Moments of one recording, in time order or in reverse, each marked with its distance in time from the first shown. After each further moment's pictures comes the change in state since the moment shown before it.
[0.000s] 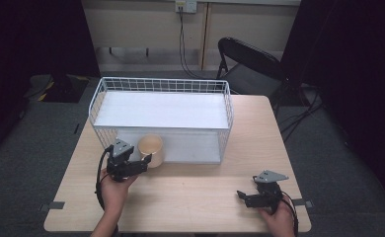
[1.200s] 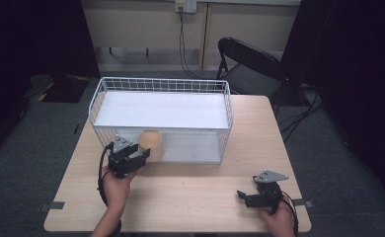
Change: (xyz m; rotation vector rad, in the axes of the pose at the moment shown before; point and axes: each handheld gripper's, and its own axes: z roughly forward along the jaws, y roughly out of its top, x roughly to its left) left arm 0.004 0.005 0.009 -0.013 0.007 -0.043; right arm 0.000 0.000 0.000 0.000 0.000 0.000
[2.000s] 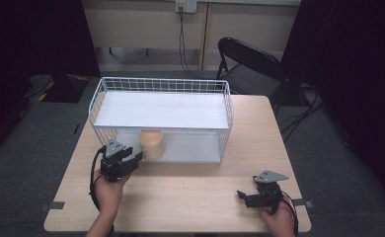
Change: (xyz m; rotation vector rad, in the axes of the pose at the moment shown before) left arm 0.009 -0.008 -0.023 0.010 0.019 0.021; right arm 0.000 0.000 0.000 0.000 0.000 0.000
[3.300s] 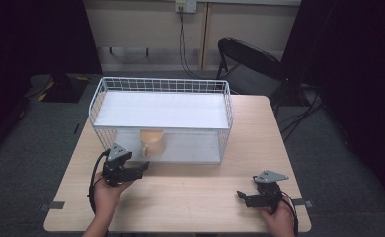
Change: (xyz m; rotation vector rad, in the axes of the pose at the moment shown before) left arm 0.001 -0.012 0.005 0.058 -0.118 0.045; right arm 0.000 0.000 0.000 0.000 0.000 -0.001
